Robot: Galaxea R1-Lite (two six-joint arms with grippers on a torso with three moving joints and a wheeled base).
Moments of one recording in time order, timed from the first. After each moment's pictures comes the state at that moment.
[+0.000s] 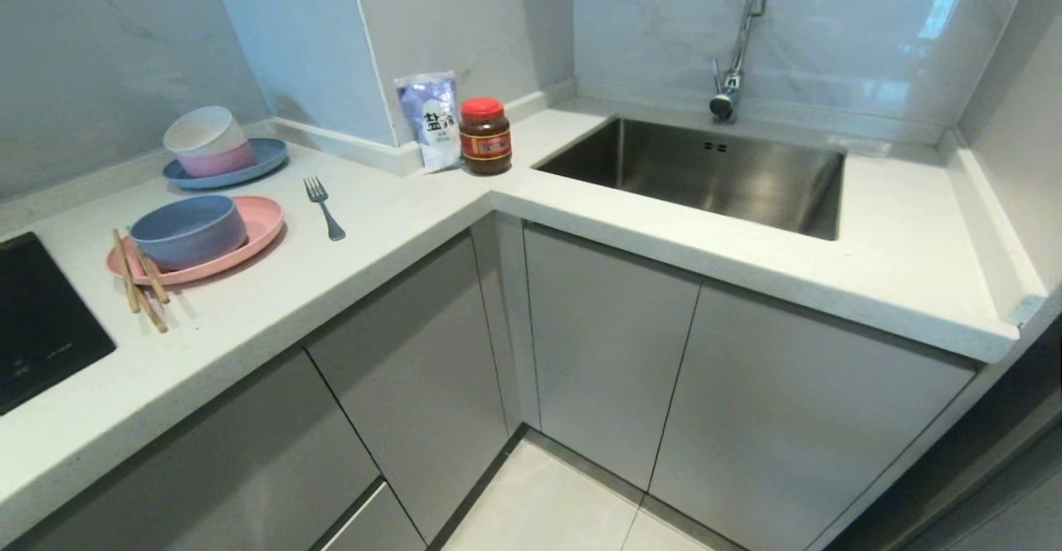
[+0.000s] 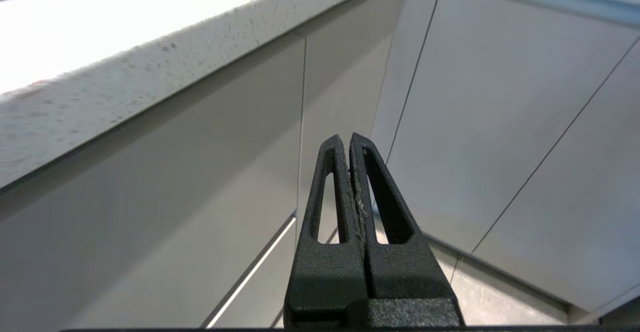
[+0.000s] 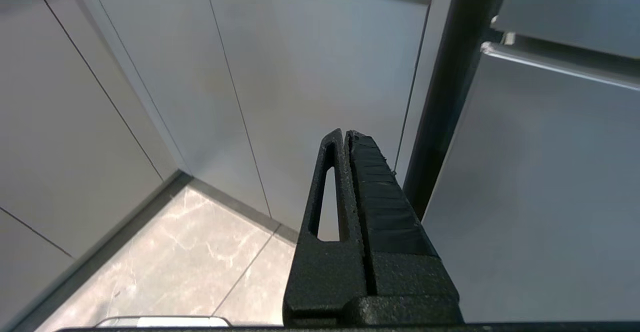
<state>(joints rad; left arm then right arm) 0.00 0.00 0.00 -0.06 0.00 -0.05 0.01 0.00 0.00 0.00 0.00 0.02</state>
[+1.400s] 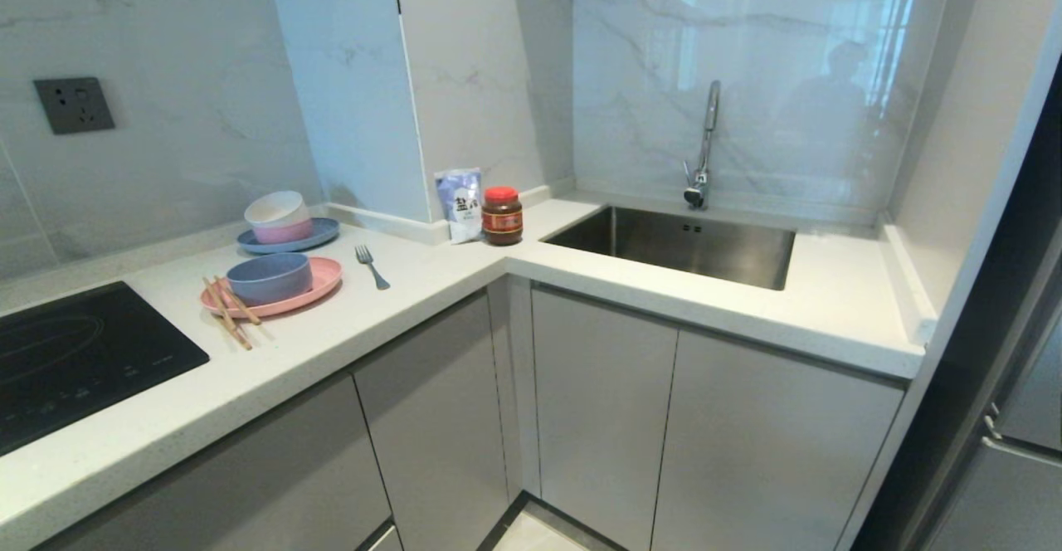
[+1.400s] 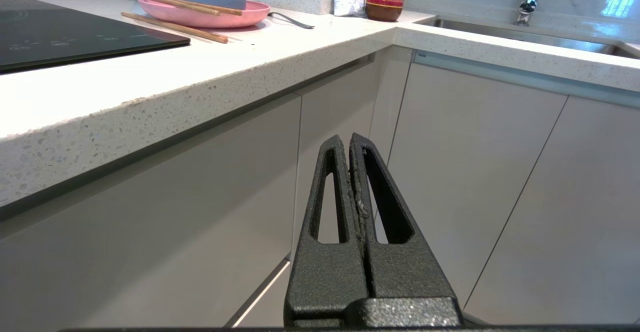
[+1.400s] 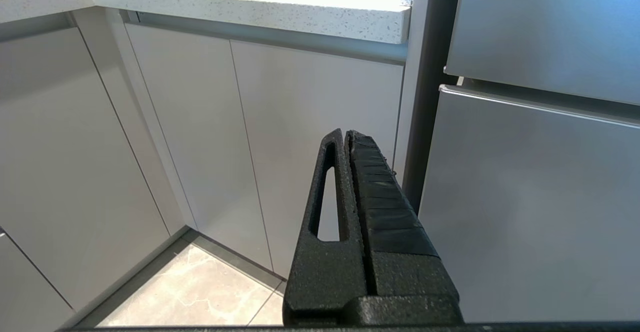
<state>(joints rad) 0.00 0.00 0.00 -0.06 0.01 -0.06 0.01 0.00 0.00 0.00 0.00 0.02</state>
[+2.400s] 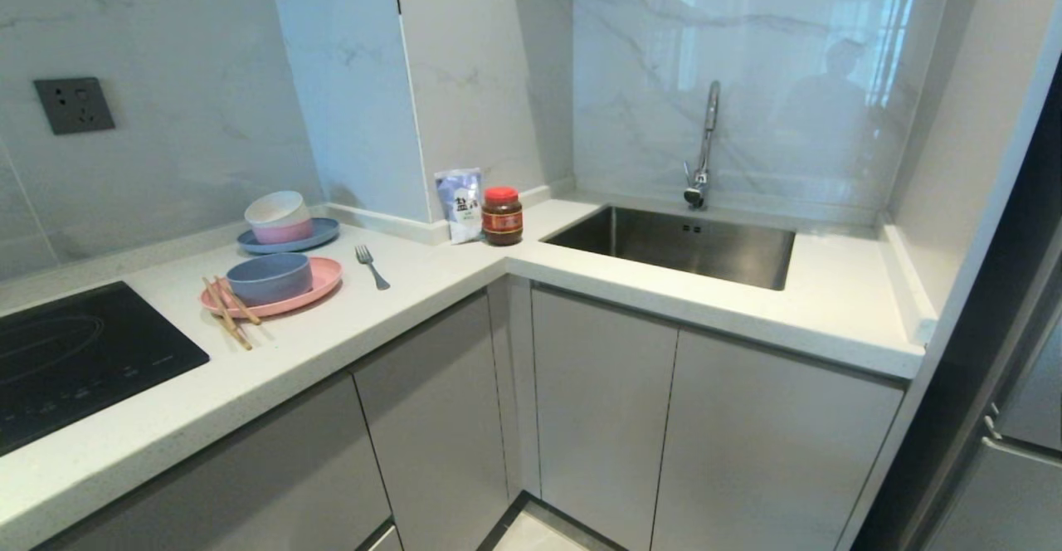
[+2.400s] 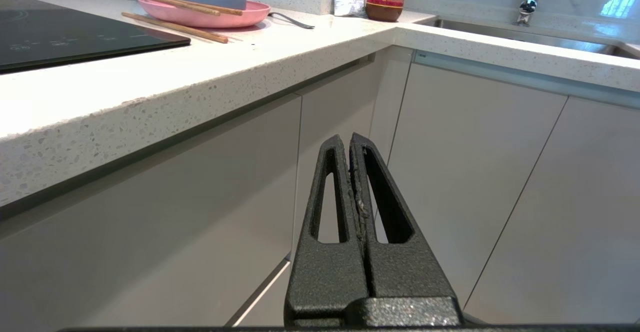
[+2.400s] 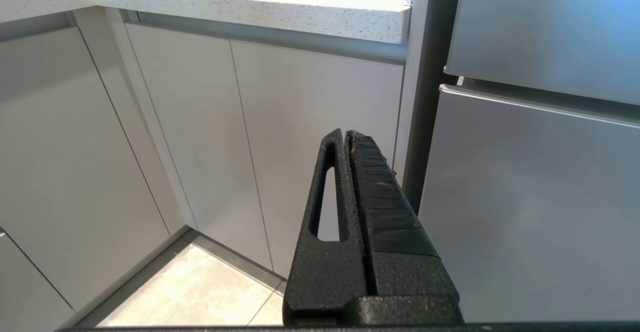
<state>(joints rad) 0.00 0.00 0.00 -0.06 0.01 -0.06 0.00 0.00 0.00 0.00 0.00 0.02</state>
